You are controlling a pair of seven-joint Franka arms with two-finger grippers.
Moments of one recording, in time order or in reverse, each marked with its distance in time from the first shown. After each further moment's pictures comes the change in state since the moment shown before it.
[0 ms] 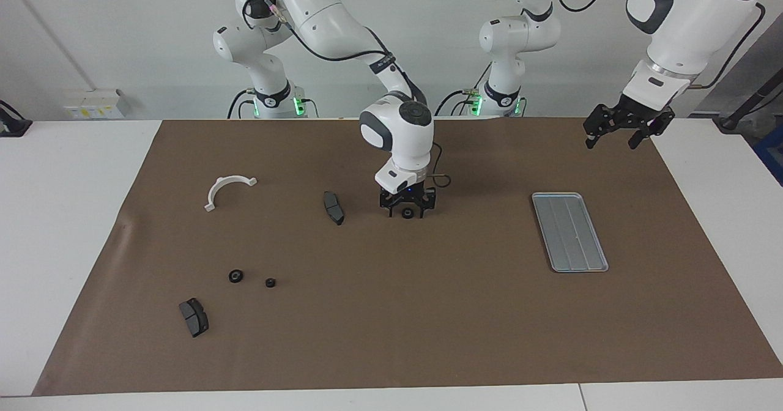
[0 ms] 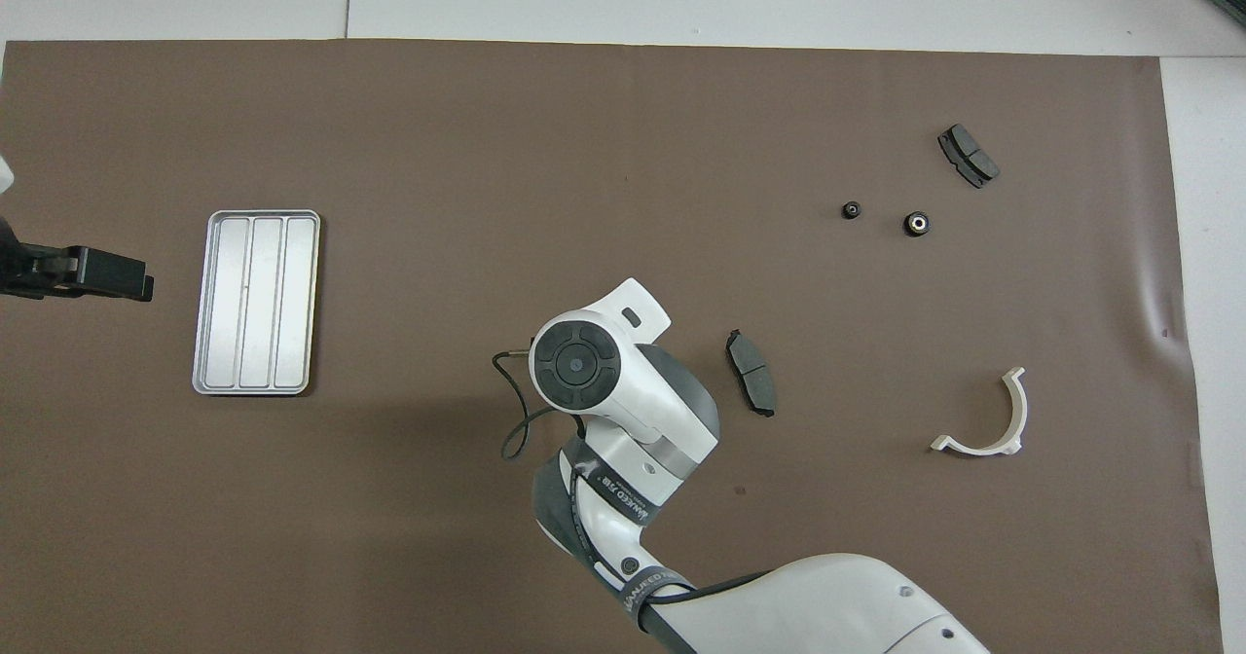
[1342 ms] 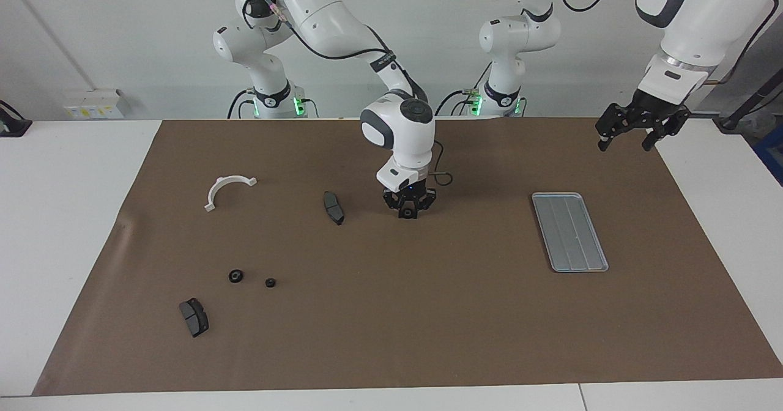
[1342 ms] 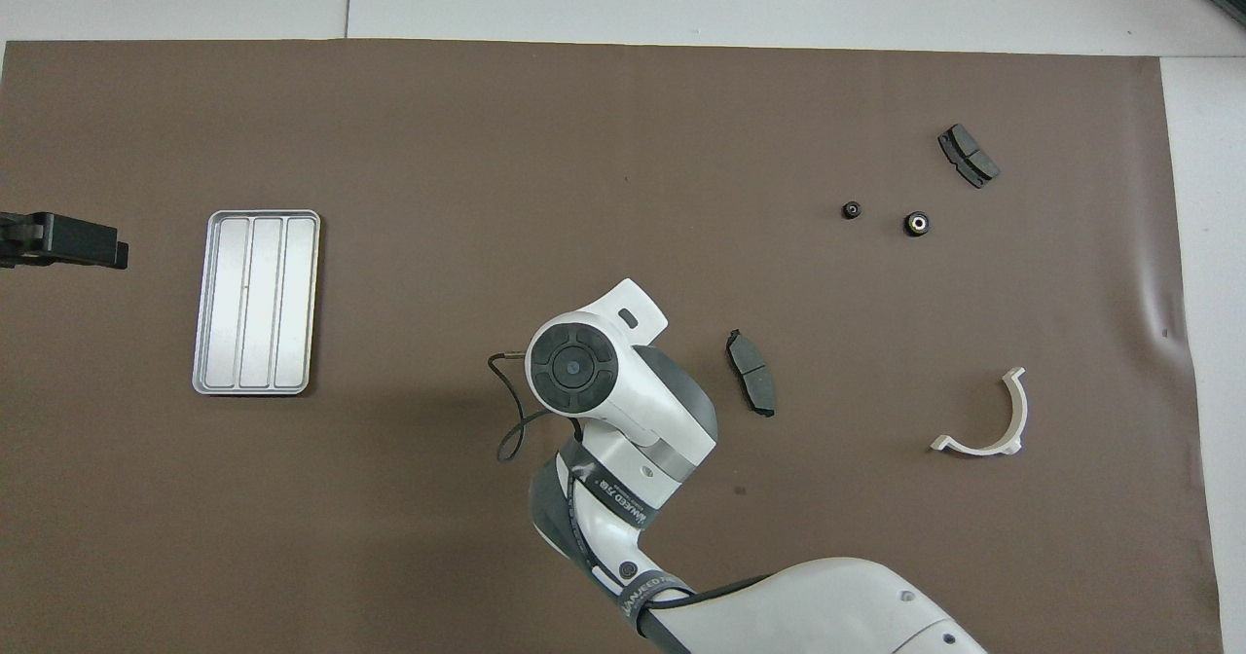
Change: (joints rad) left arm 0.001 0.059 0.012 0.116 0.000 -0.015 0.000; right arm 0.002 -0.005 0.004 0.003 0.000 0.000 0.000
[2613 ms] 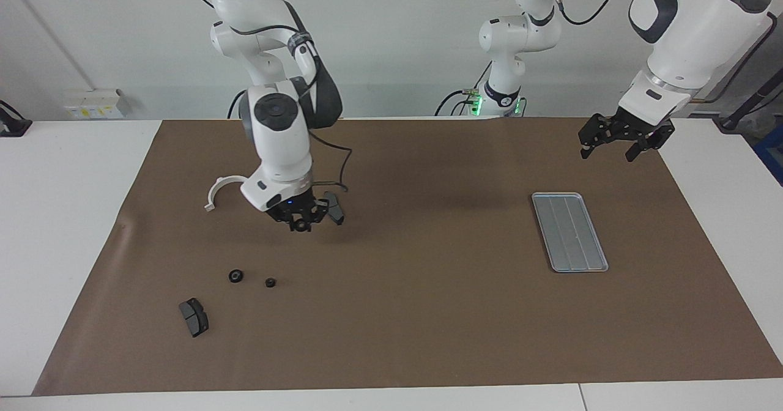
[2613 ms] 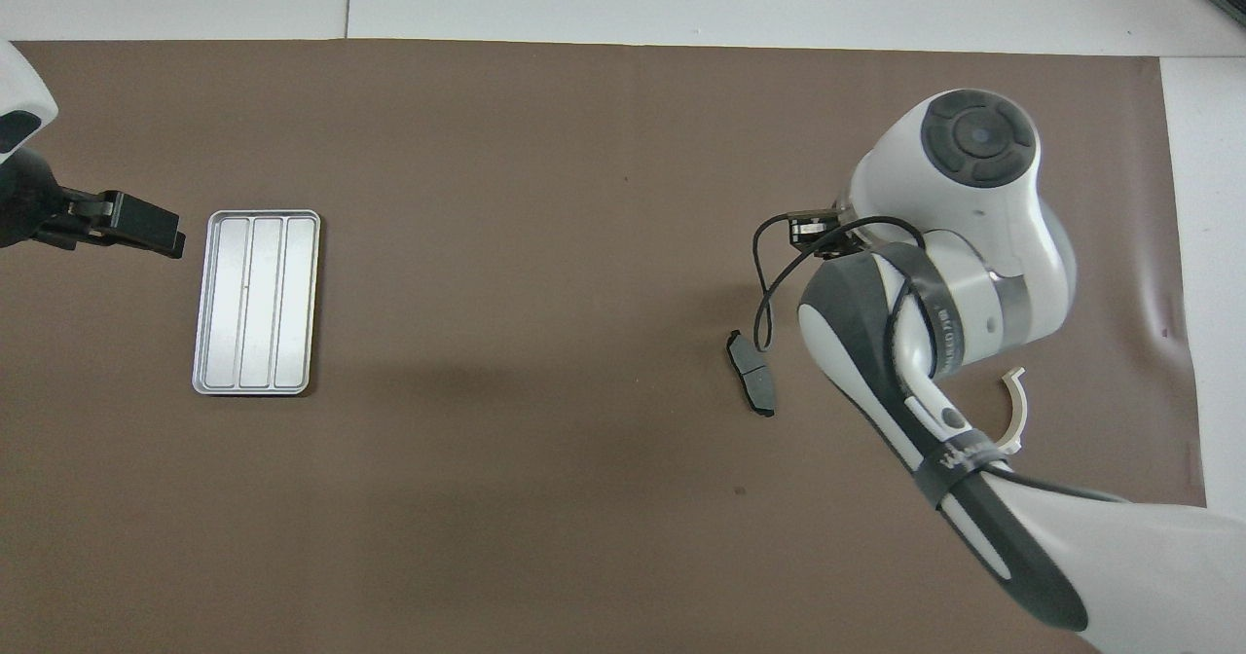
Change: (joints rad) left arm -0.054 0.096 -0.017 0.104 0.000 -0.086 0.002; right arm -0.477 -0.206 -0.014 0.032 0.056 -0.309 -0.611
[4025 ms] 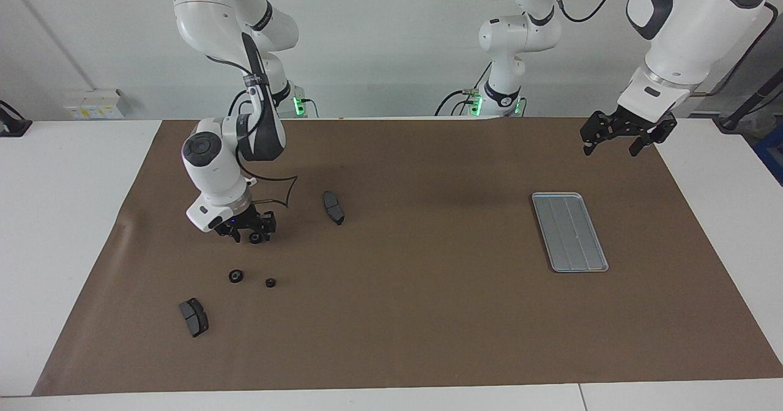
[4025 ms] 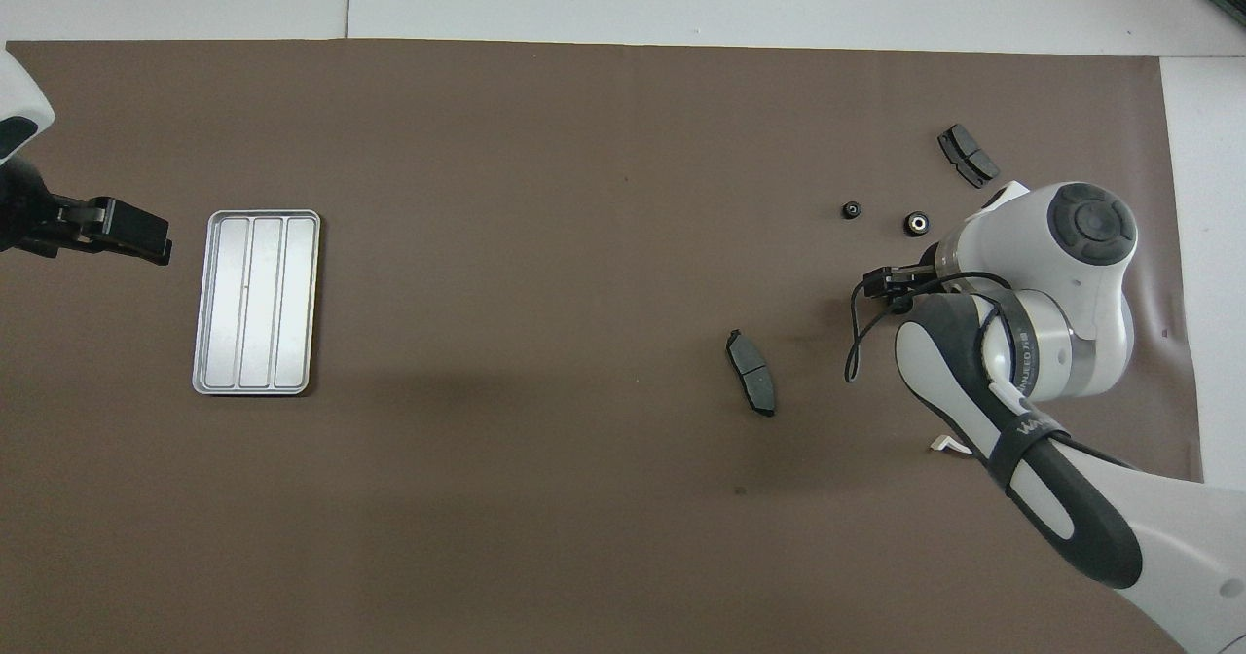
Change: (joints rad) left arm -0.006 -0.012 0.001 -0.002 0.047 -0.018 -0.029; right arm -0.172 -0.023 0.010 -0.306 0.062 0.314 -0.232
